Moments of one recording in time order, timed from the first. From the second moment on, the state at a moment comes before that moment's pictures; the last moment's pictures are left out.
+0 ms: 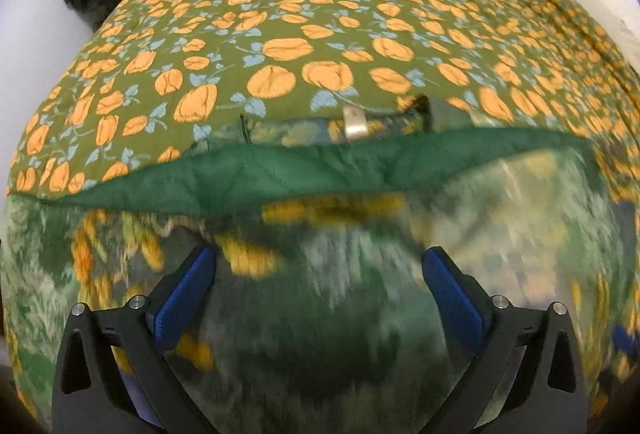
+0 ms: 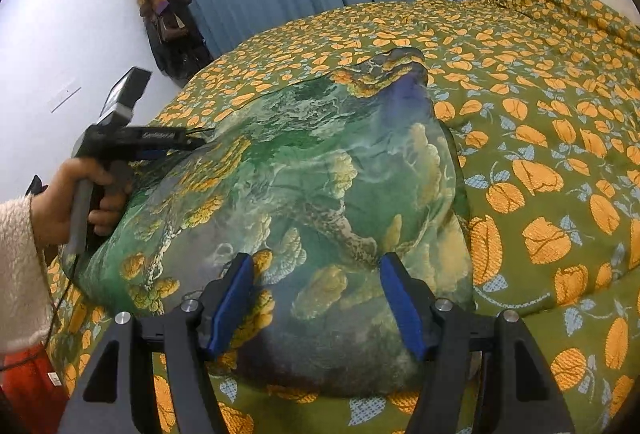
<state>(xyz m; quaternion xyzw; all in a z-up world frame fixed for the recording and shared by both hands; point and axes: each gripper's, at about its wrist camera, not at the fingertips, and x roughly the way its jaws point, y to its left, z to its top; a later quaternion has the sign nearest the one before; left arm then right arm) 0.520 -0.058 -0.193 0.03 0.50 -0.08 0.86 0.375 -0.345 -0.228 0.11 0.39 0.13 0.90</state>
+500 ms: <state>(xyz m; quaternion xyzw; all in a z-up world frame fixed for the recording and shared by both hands) 0.400 -0.061 -0.184 0.12 0.46 -0.09 0.87 0.372 -0.342 -0.231 0.10 0.38 0.11 0.91</state>
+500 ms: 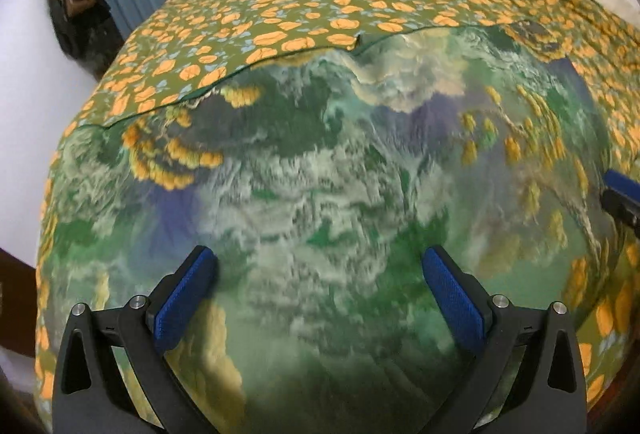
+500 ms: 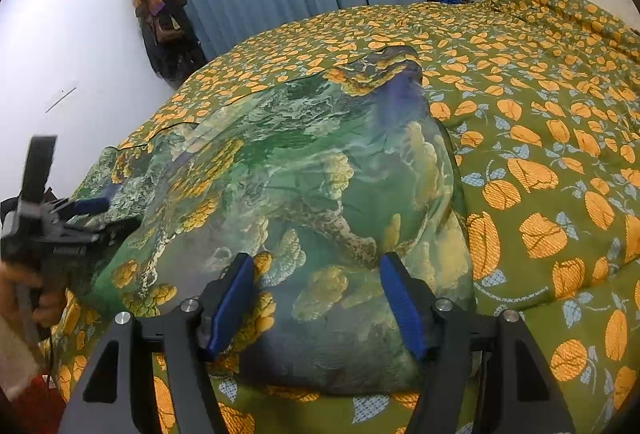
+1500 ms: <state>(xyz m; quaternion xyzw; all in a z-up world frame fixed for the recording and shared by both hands) 0.356 -0.059 -0.194 0.11 0.47 -0.08 0.87 0.367 -0.336 -0.235 0.08 0.38 0.09 0.92</state>
